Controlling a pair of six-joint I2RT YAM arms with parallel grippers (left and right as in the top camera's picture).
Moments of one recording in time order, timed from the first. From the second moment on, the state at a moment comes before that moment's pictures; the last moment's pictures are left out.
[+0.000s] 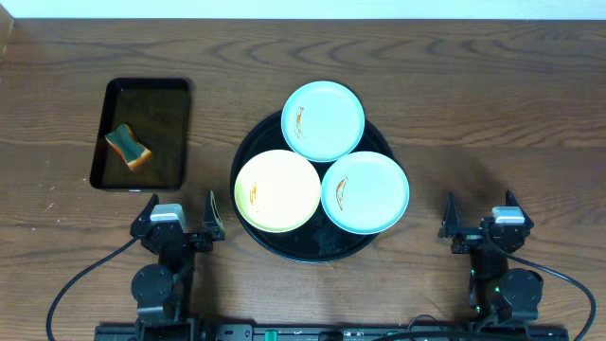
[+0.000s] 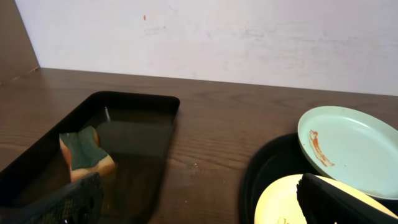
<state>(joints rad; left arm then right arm) 0.06 0.01 0.02 -0.12 0.04 -0.07 0.00 0.01 0.01 -0.07 0.00 -0.03</state>
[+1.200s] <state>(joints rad) 0.06 0.46 0.66 -0.51 0.26 -0.27 0.00 0.01 0.01 -0.07 0.00 -0.03</state>
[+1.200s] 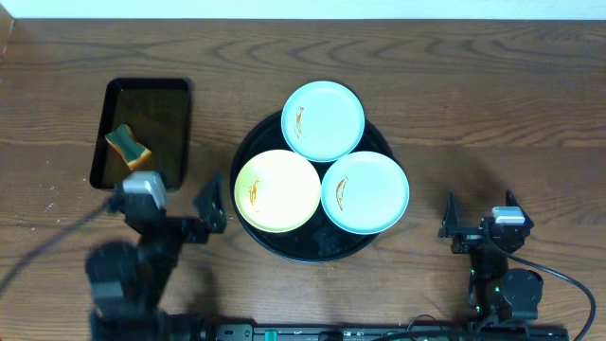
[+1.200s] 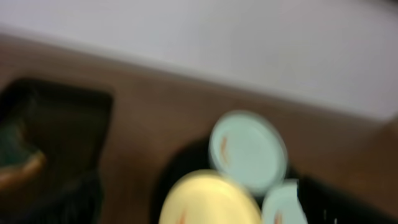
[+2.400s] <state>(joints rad) 0.42 1.92 1.79 -1.14 0.10 -0.41 0.00 0.01 0.01 -0.07 0.00 -0.03</state>
